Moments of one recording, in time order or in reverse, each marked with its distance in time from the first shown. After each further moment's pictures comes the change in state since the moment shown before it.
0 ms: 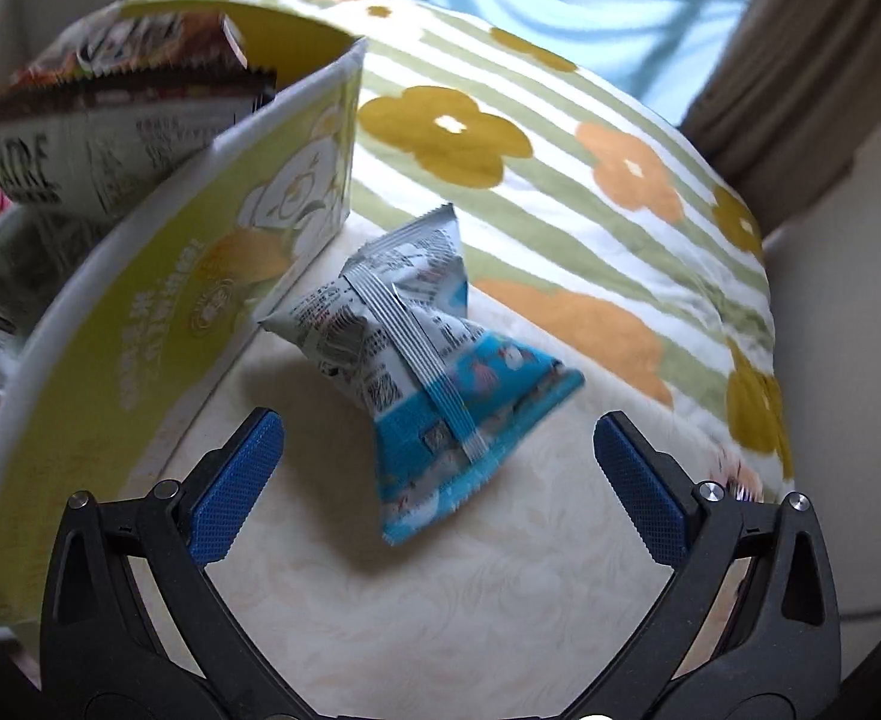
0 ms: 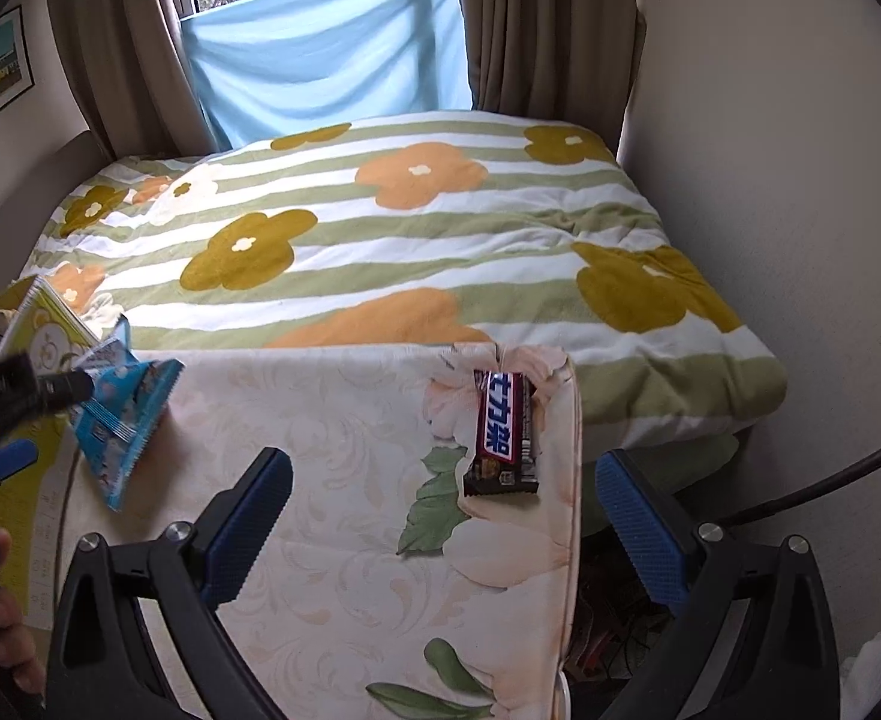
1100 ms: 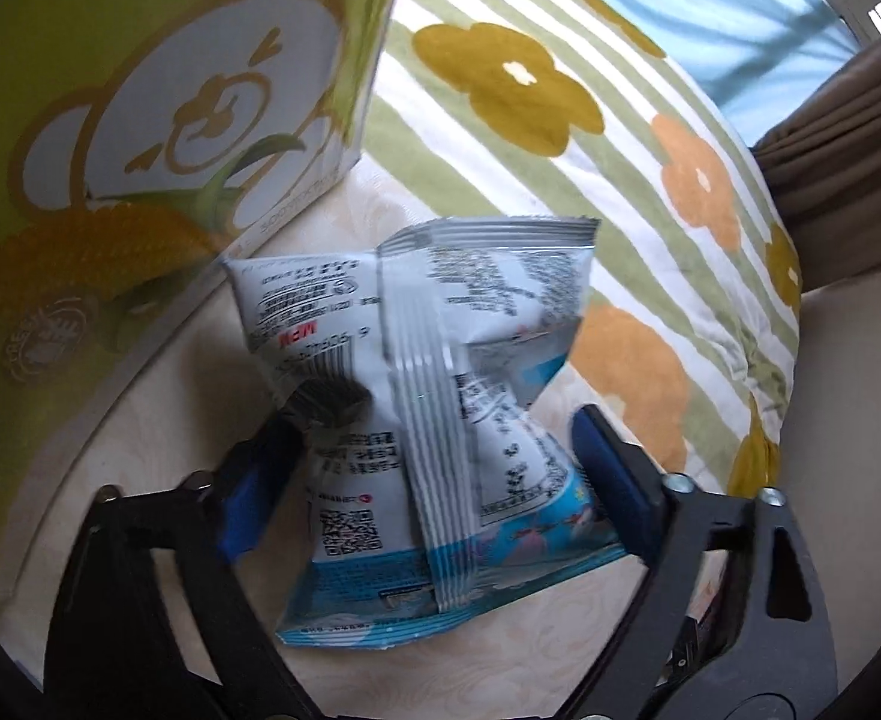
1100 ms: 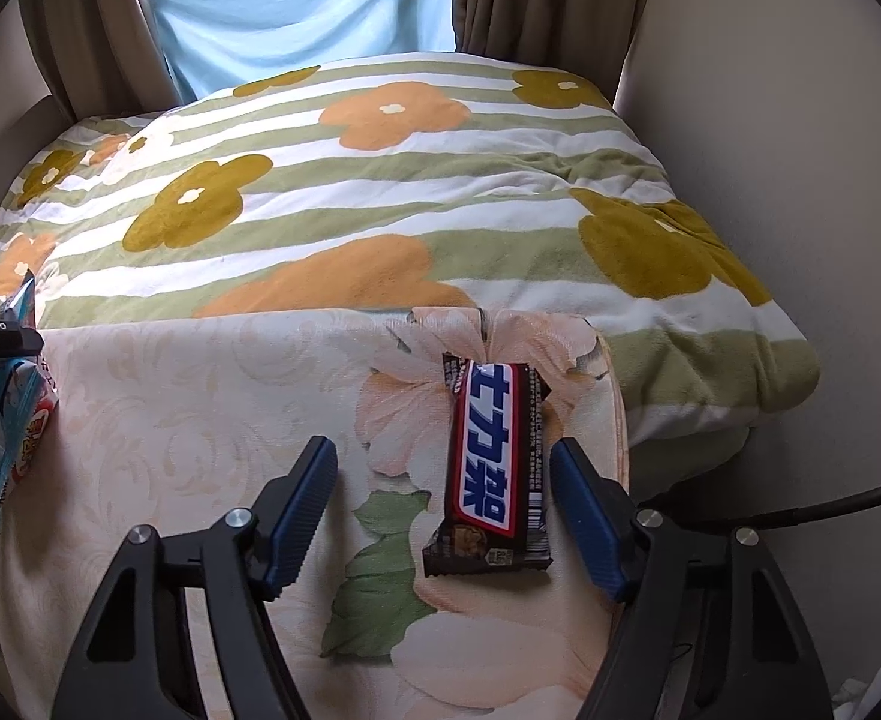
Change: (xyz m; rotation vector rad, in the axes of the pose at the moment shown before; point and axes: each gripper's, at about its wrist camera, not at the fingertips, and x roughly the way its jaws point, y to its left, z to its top) left arm 0.091 0.000 0.029 -0.195 0.147 0.020; right arm 0.084 -0.011 0.009 0.000 0.097 -0.057
